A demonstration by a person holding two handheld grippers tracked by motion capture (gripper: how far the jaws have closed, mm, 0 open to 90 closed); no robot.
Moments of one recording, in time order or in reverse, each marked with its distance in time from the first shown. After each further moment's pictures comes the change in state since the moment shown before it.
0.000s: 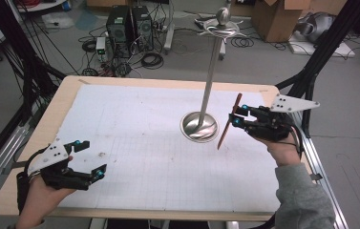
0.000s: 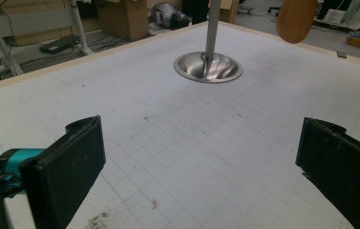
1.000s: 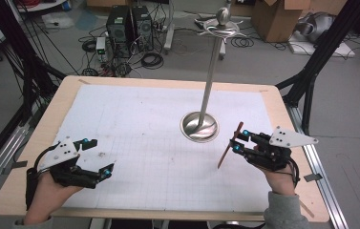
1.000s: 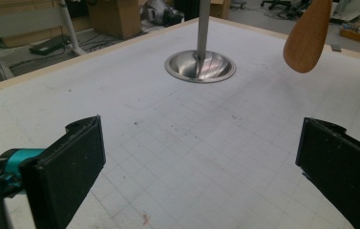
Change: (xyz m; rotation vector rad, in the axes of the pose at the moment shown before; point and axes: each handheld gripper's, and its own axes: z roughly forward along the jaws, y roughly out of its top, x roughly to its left) left arm -0.006 0.004 0.018 0.021 -0.025 0.023; right arm 0.038 -0.061 -0.015 -0.021 -0.060 -0.013
